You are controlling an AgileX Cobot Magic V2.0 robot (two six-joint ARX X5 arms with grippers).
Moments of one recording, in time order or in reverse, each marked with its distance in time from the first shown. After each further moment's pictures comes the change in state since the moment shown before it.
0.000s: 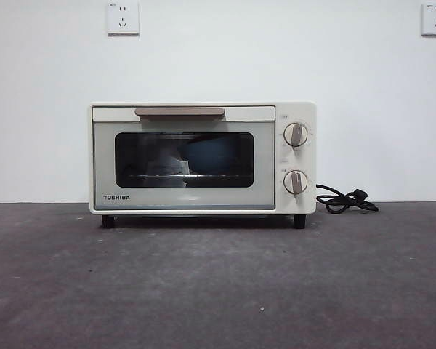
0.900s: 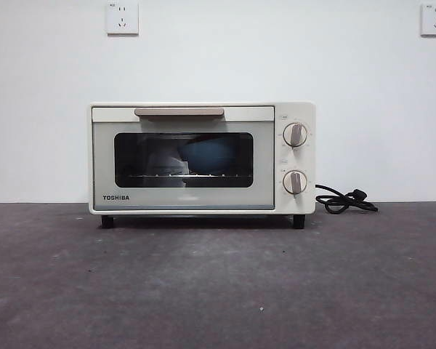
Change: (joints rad) left arm 0.000 0.118 0.000 0.000 0.000 0.000; right arm -0.283 -0.317 -0.608 0.792 -0.065 -0.127
